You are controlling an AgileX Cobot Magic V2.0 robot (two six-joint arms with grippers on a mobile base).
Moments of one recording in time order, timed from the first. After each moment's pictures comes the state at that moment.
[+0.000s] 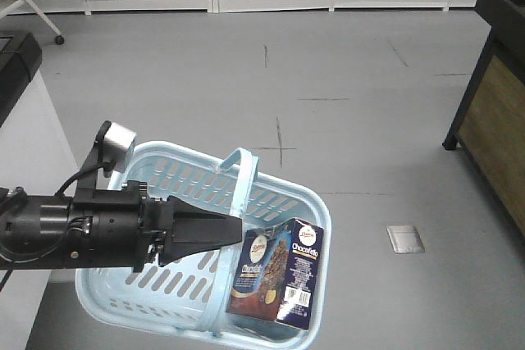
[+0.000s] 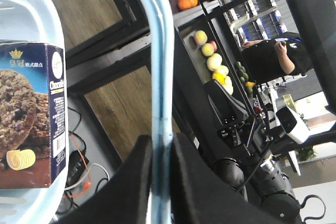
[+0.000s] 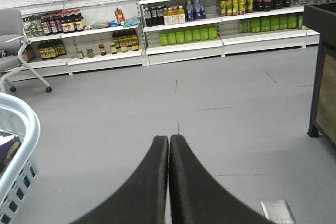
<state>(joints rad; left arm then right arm) -0.33 1.37 -0.72 -1.65 1.00 0.99 0.05 -0.02 0.03 0.06 0.17 0.07</state>
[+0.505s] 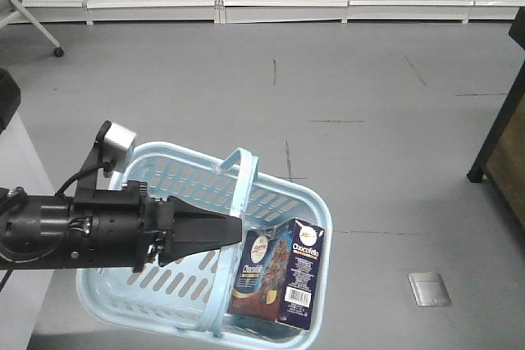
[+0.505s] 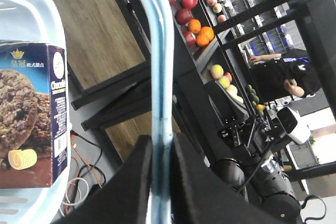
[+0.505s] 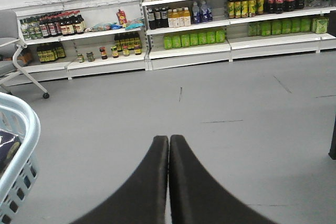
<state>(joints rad) -0.33 1.37 -0.72 -1.65 1.00 0.99 0.05 -0.02 0.03 0.06 0.17 0.07</state>
